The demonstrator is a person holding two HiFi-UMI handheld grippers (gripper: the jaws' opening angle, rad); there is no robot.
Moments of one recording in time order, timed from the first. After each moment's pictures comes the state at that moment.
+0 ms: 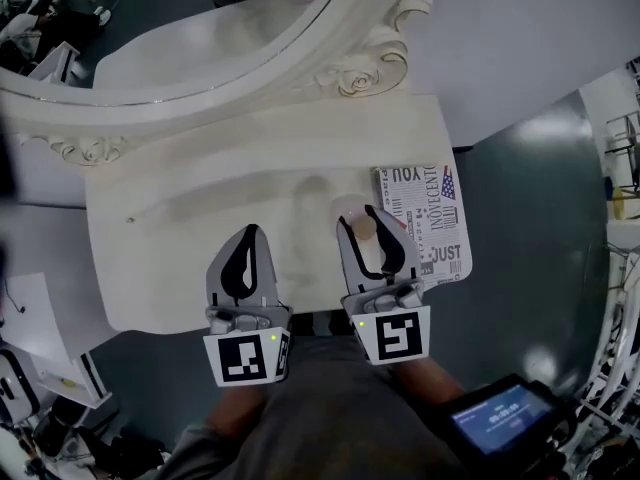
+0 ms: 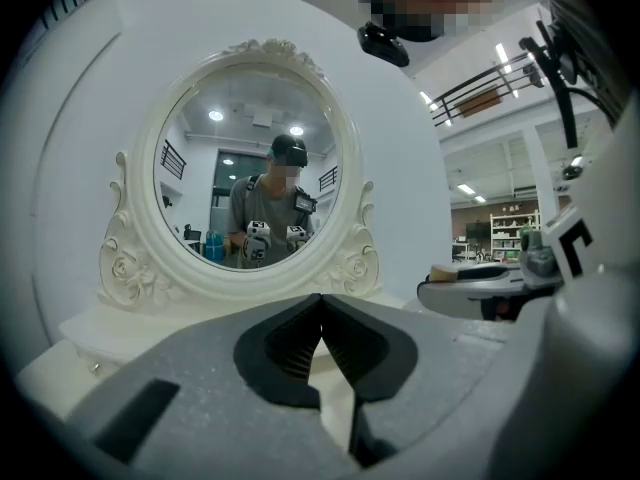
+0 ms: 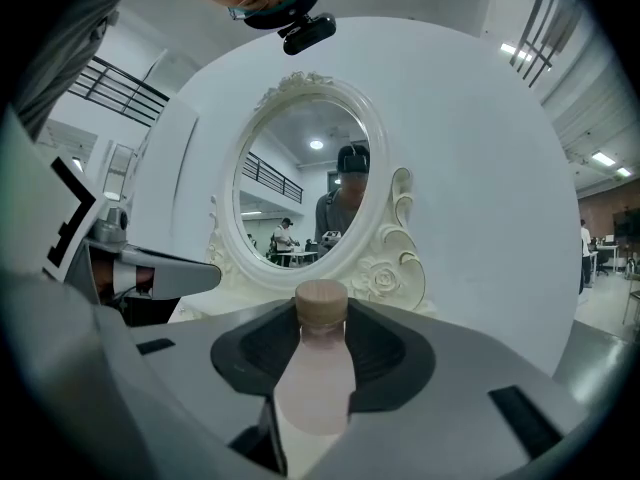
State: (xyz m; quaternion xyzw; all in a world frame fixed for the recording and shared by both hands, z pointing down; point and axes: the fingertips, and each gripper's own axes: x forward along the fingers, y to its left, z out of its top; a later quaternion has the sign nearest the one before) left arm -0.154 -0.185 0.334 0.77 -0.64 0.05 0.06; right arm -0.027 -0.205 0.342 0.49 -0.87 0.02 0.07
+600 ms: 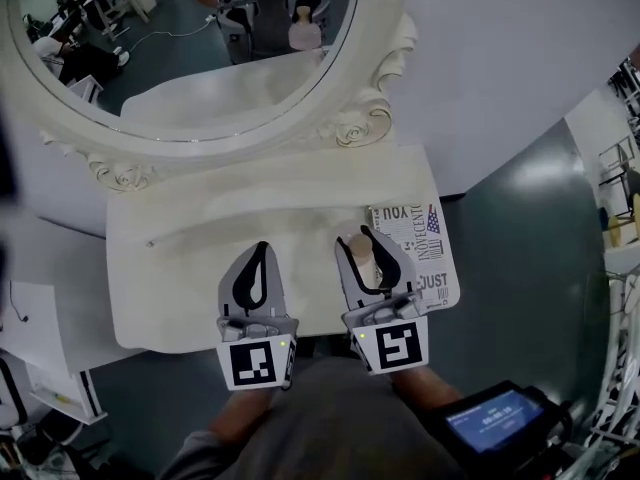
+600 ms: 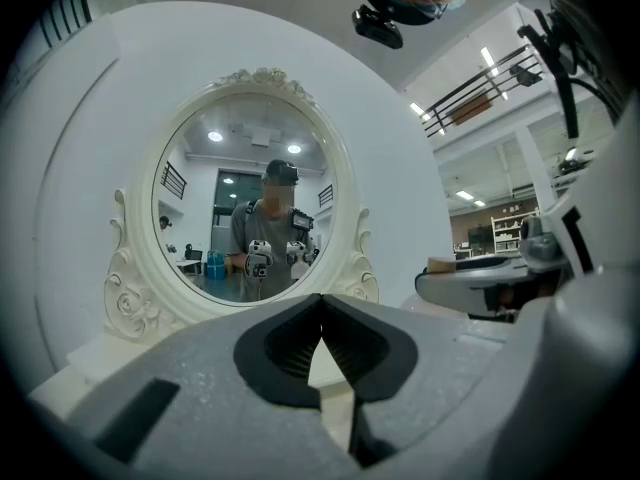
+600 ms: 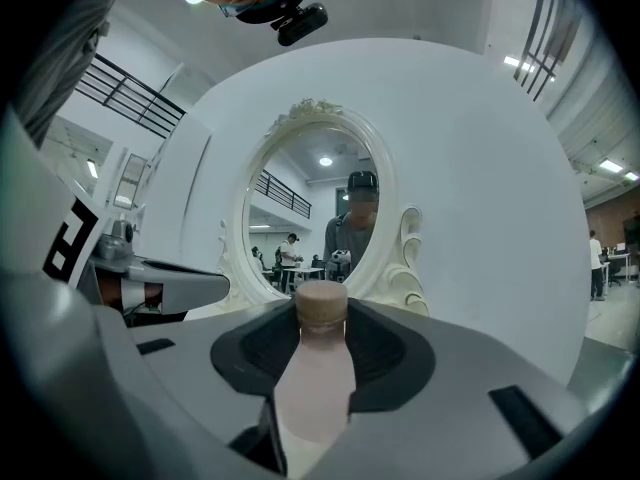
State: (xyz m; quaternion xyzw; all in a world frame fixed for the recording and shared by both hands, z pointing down) left arm -0.148 -0.173 0.285 0.76 -0.65 0.03 0.01; right arm -0.029 -0.192 0.281 0.48 -0.88 -0.01 0.04
